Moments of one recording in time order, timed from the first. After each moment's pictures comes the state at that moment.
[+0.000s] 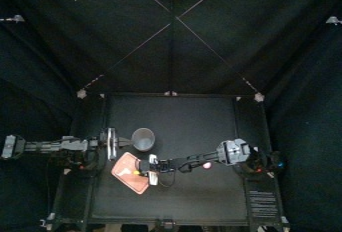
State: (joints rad) left arm 0.12 -0.96 1.25 -0.03 -0.29 0.00; right arm 0.10 0.56 -0.04 0.09 0.05 0.02
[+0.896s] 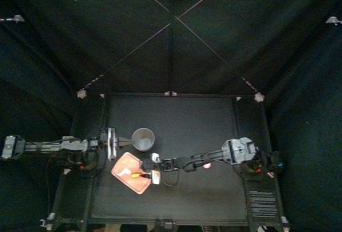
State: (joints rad) left arm 0.12 -0.96 1.26 -0.03 -0.29 0.00; right arm 0.10 0.43 0.14 0.08 -0.11 0.01
